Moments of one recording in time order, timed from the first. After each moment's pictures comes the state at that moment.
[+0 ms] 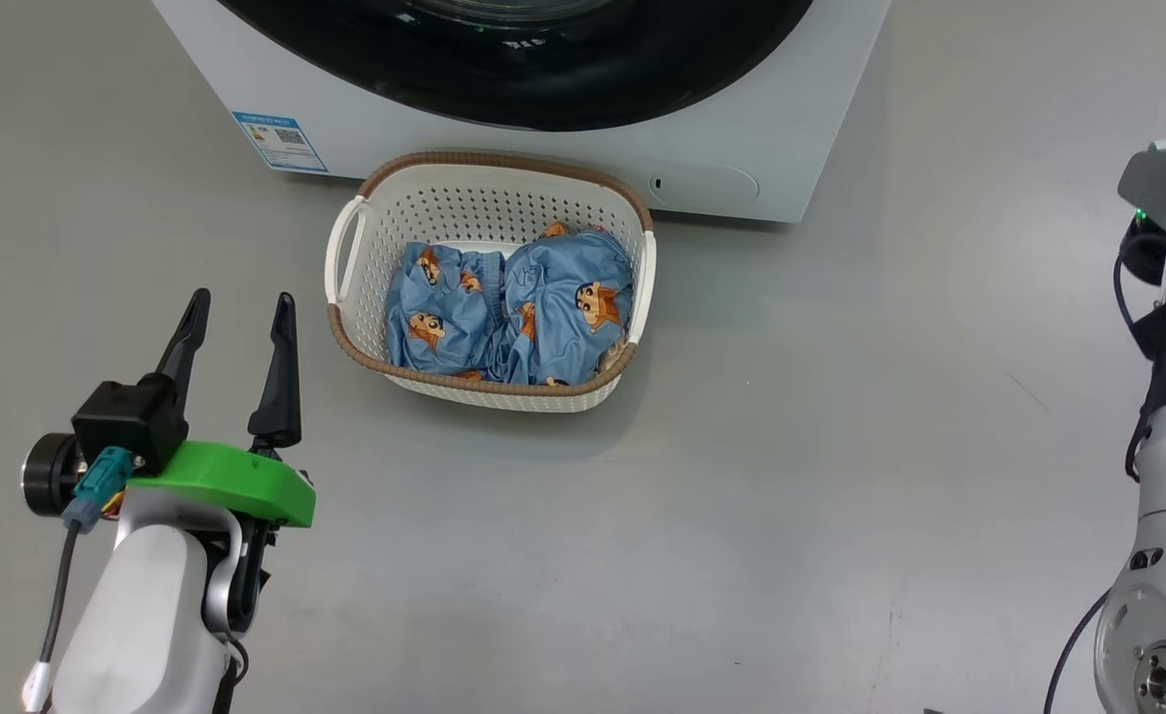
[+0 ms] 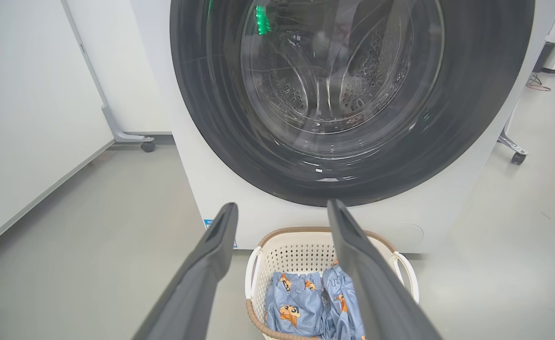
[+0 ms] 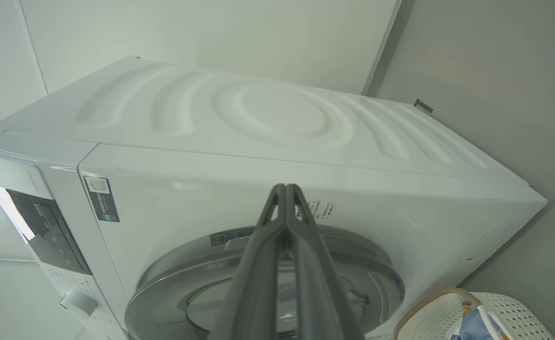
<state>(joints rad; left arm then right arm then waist) -0.15 0.14 -0.13 0.25 -0.32 -0.13 -0.25 -0.71 -0.06 -0.29 0.55 1.25 -0.03 0.19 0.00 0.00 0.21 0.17</state>
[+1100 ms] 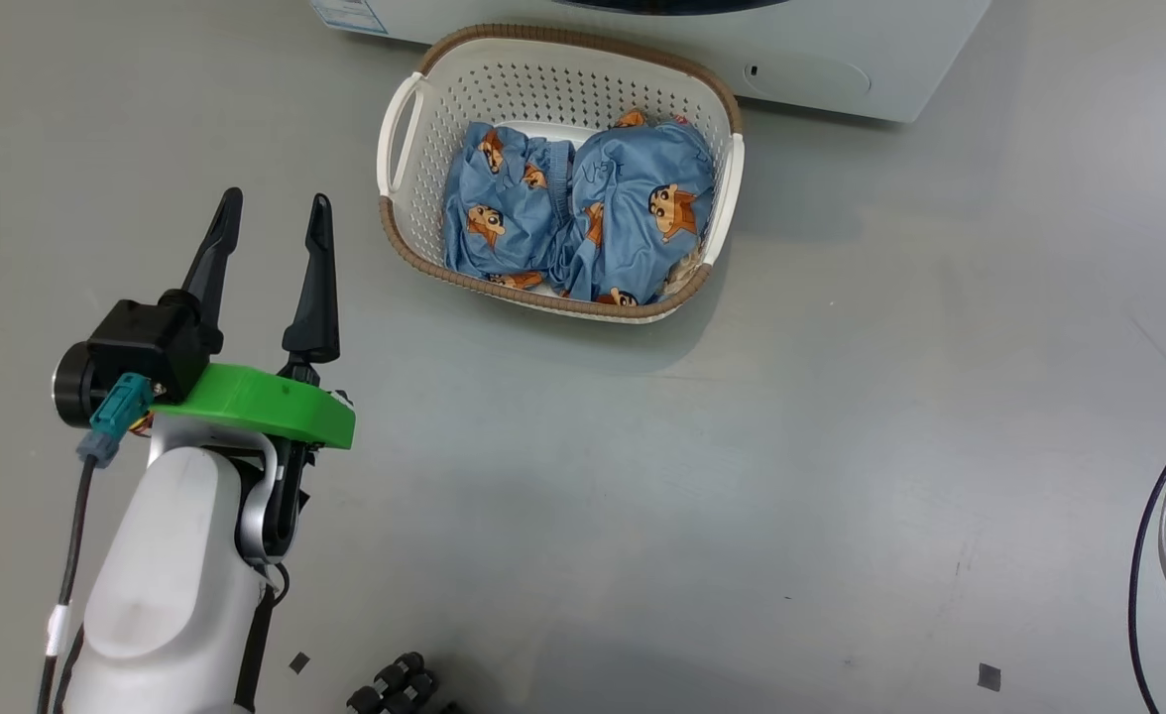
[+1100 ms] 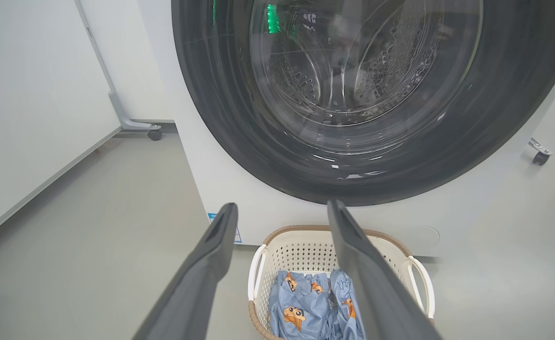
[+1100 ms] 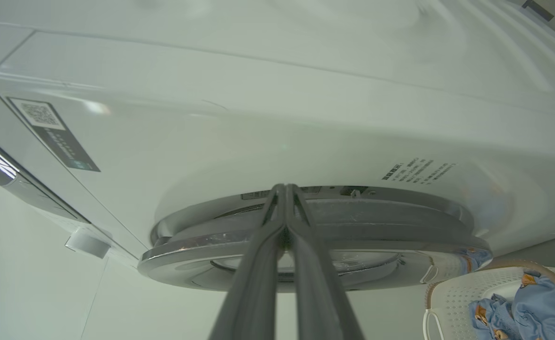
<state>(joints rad) -0.27 0.08 -0.16 0.22 -0.33 -0.13 -0.25 -0.98 -0.13 -0.21 0.47 1.27 -0.12 0.44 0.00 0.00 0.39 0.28</state>
